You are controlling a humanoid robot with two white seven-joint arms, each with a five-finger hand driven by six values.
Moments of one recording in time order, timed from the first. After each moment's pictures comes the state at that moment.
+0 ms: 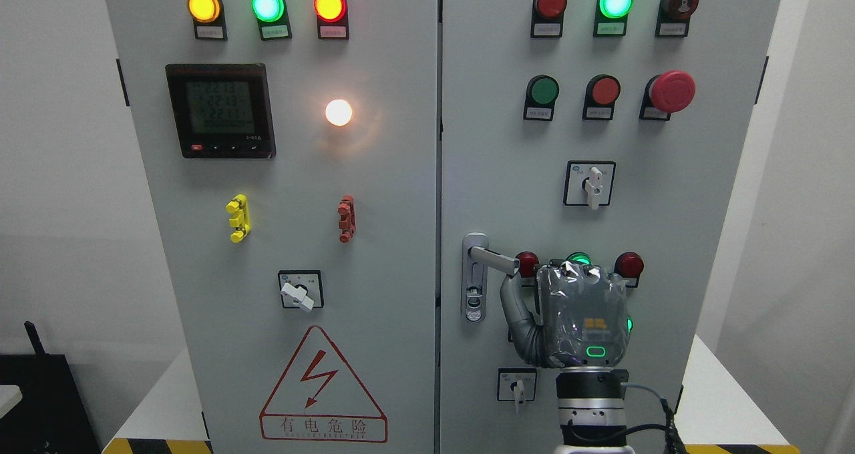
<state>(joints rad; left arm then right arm) 0.00 -0.05 -0.10 0.00 0.21 -0.11 0.00 -0.50 0.12 0.21 -1.69 1.50 0.23 -0.18</state>
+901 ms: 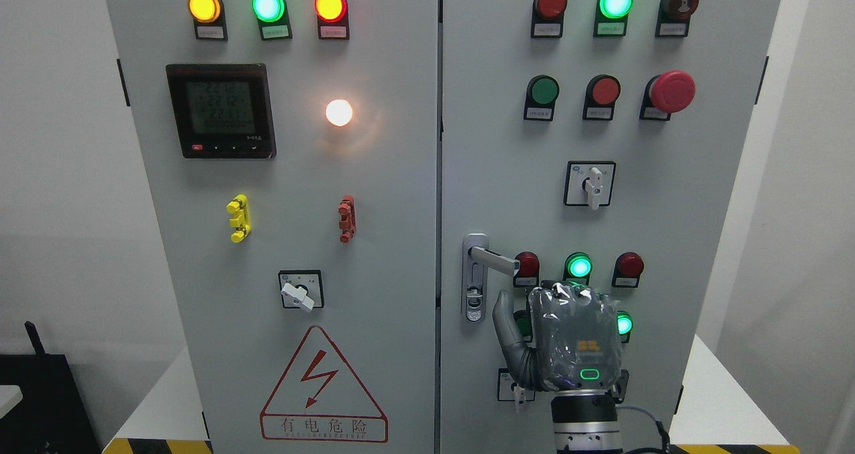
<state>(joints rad) 0.00 -0.05 -0.10 0.00 0.21 -0.11 0.00 -0.41 0.12 0.23 -1.74 1.51 0.18 -0.20</state>
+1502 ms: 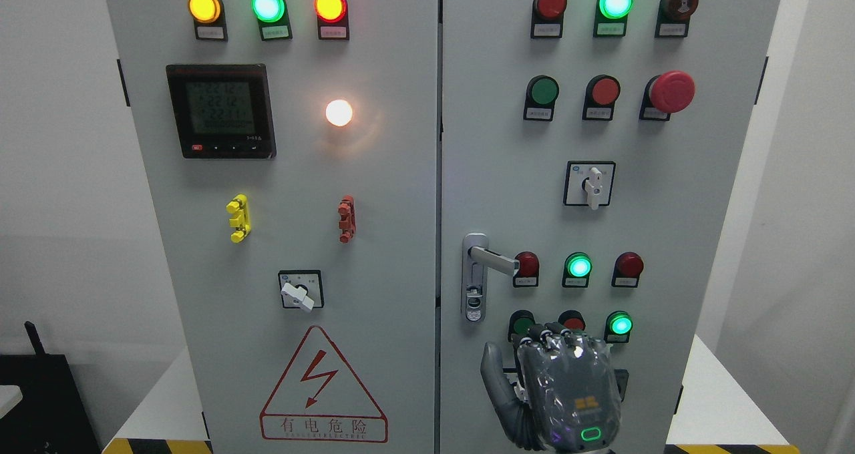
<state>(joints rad) 0.00 -0.05 -0.10 0.00 0.21 -0.11 0.00 -0.26 0.04 0.26 -1.85 1.49 0.06 -0.29</state>
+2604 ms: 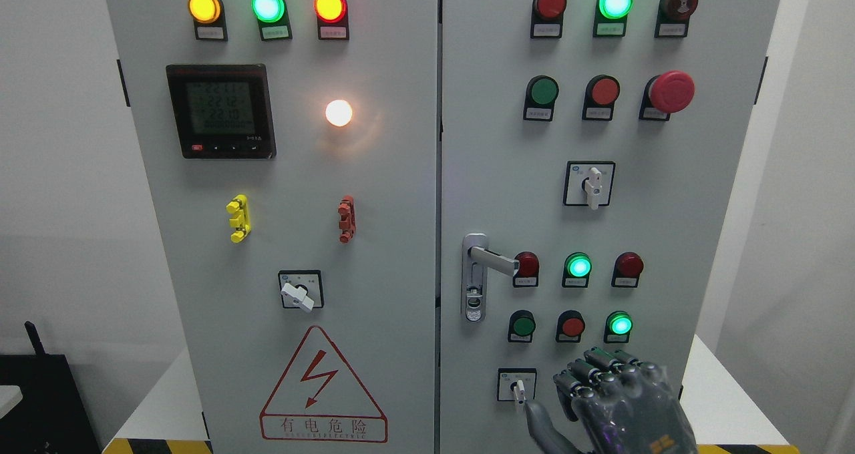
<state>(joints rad) 0.00 -0.05 -0.10 0.00 0.21 -0.11 0.00 -0.24 -0.48 0.38 -2.01 1.16 0.06 -0.35</state>
